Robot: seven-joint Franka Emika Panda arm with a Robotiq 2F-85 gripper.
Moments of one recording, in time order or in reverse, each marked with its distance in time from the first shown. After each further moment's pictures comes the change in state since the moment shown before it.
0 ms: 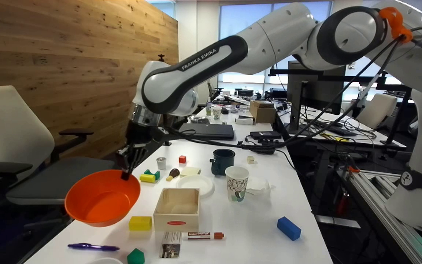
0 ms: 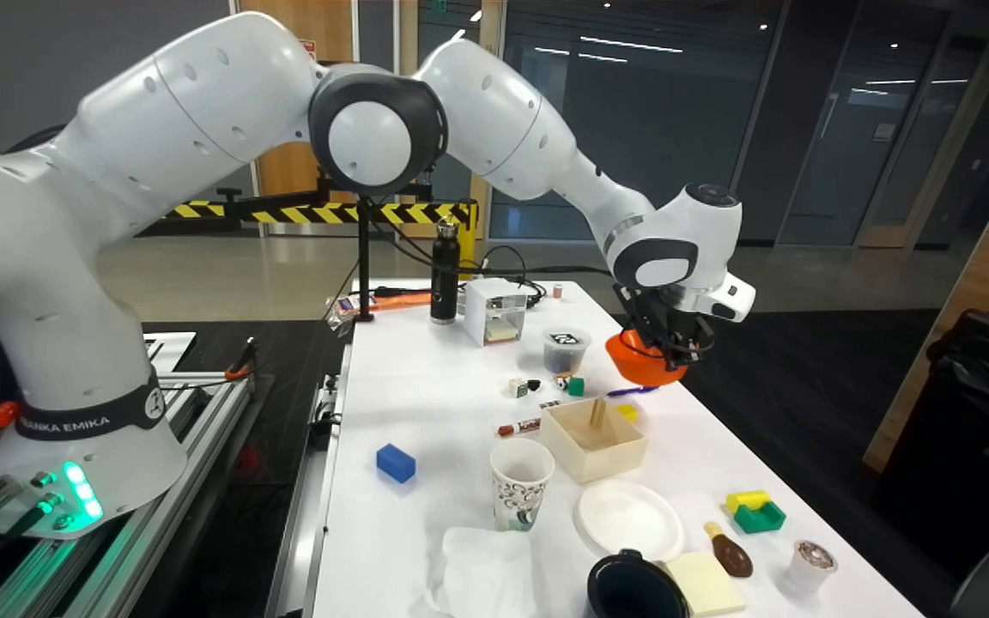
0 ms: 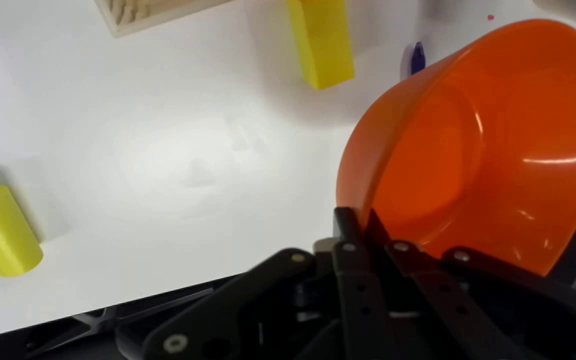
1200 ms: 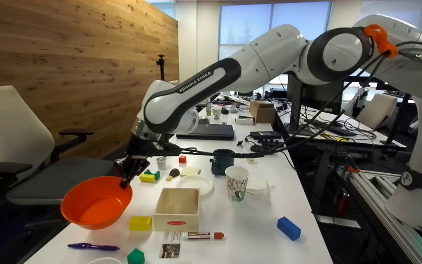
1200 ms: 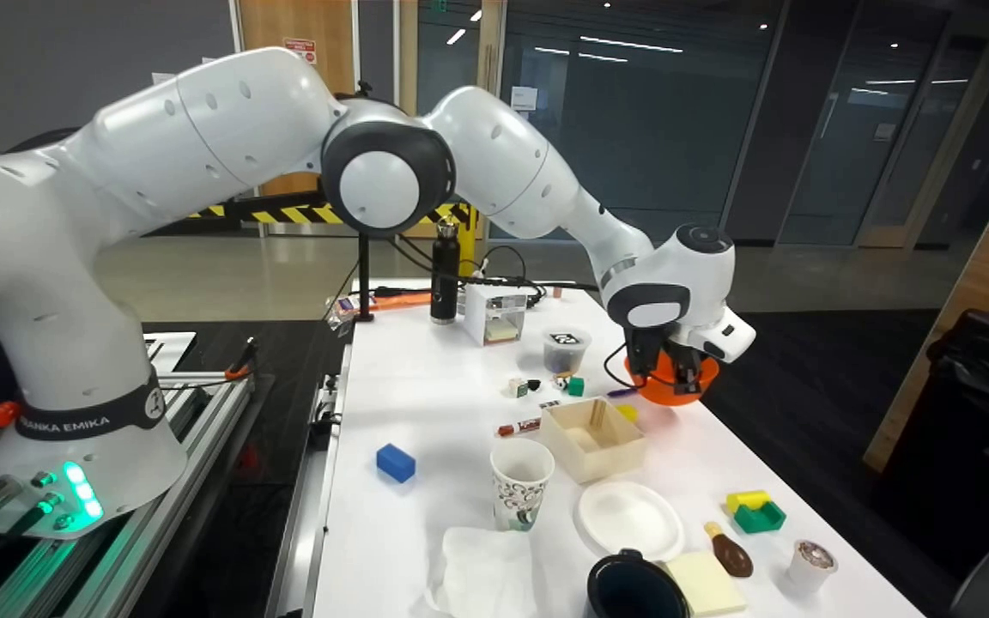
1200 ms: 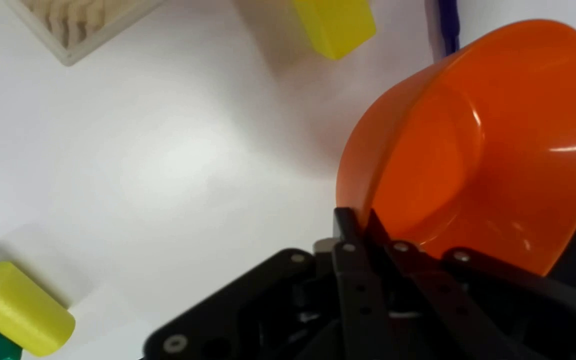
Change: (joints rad) arm -0.016 0.113 0.012 0.054 0.041 0.137 0.171
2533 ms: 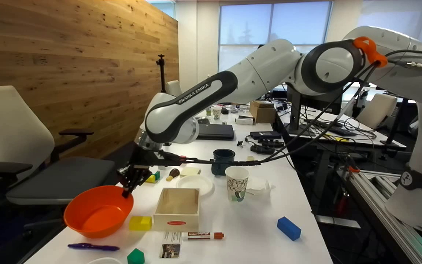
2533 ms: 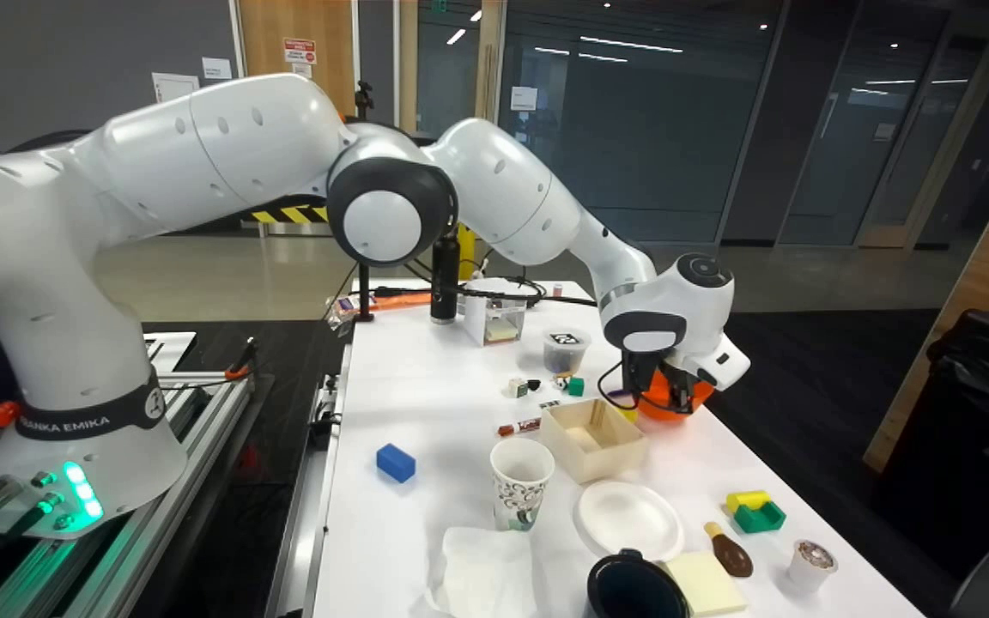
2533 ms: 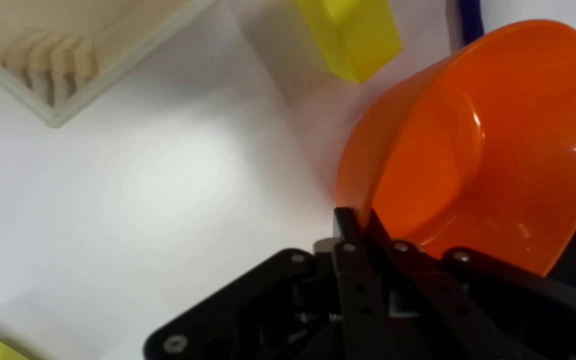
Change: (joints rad) arm -0.027 0.085 0.036 0.060 0.031 -0.001 0.003
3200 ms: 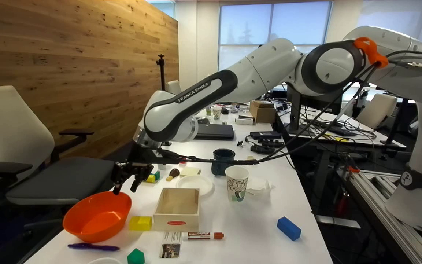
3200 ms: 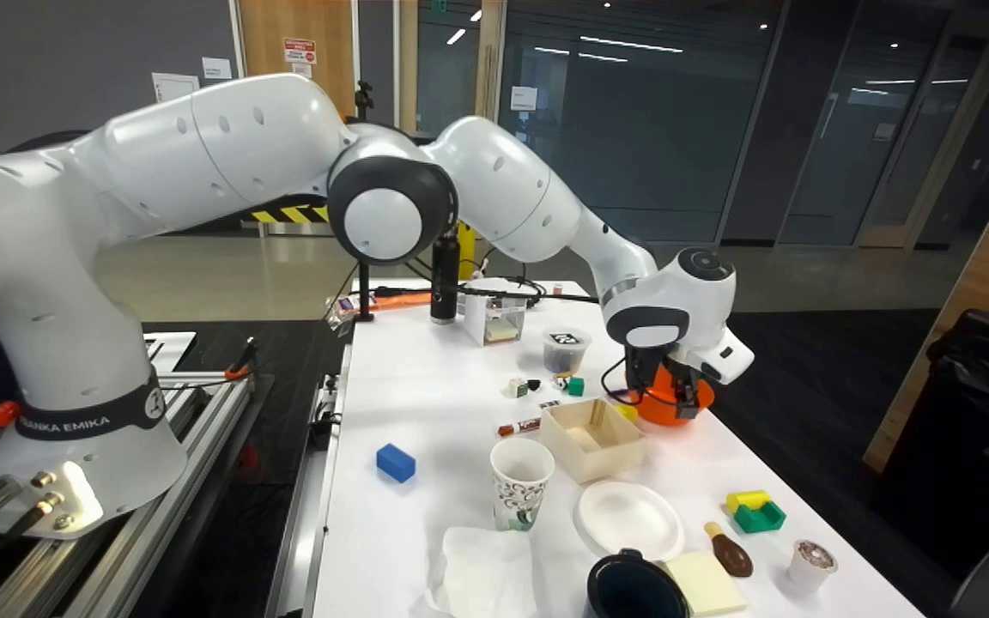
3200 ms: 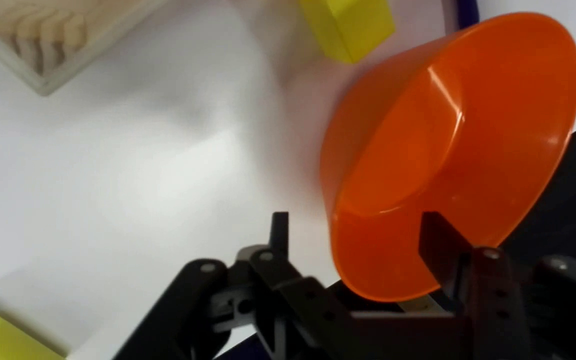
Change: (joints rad) arm 0.012 -0.002 -0.014 0.019 -0.005 0.001 0.008
